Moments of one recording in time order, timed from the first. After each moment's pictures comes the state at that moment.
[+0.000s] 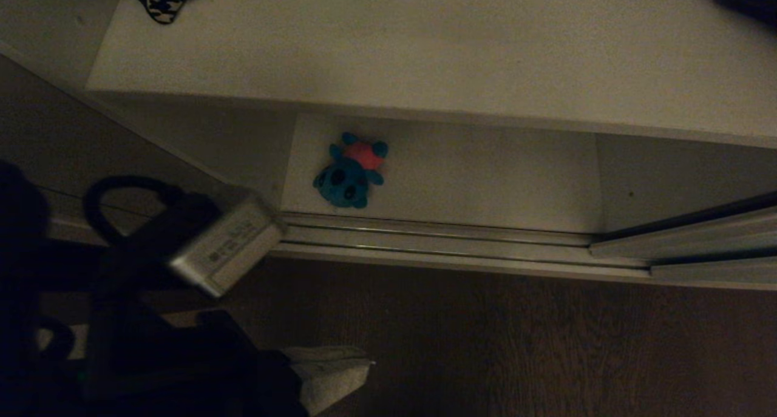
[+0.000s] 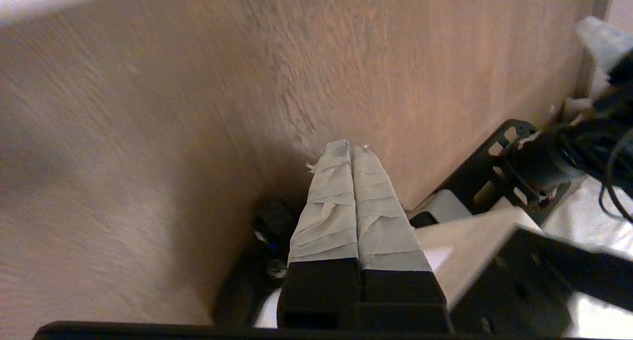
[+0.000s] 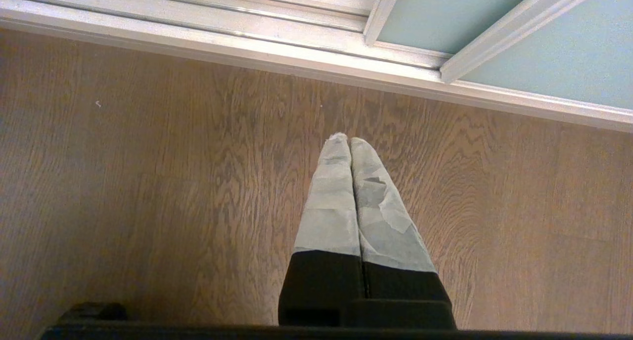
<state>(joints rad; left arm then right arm) -1.14 1.24 -0.94 0.15 0.21 -0.37 0.00 0.00 0.00 0.02 0.00 -0.03</state>
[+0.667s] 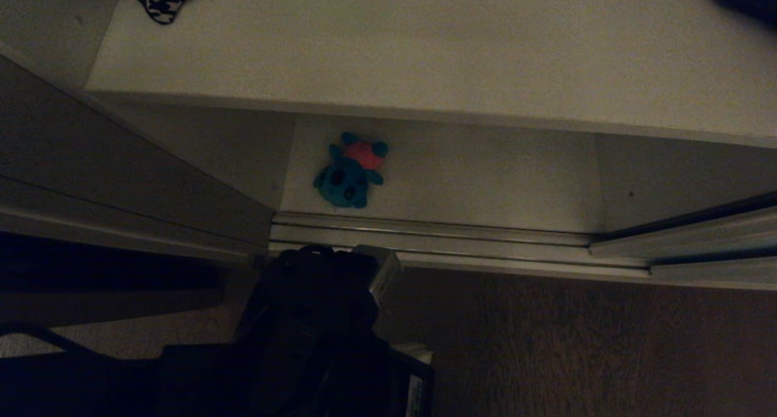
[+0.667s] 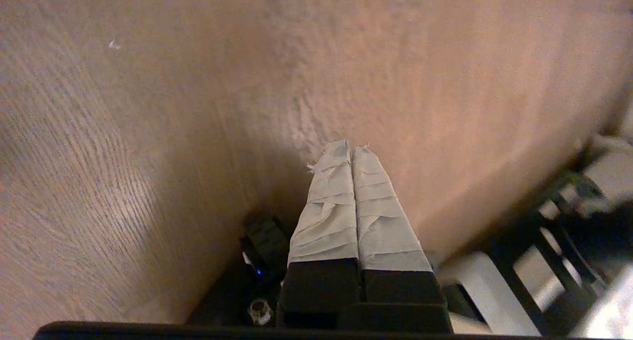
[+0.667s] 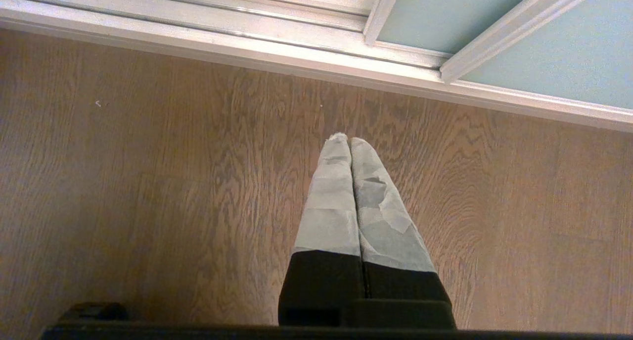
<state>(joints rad) -1.05 1.57 -0.81 -0.26 0.22 -0.44 0.00 0.00 0.00 0.02 0.00 -0.03</state>
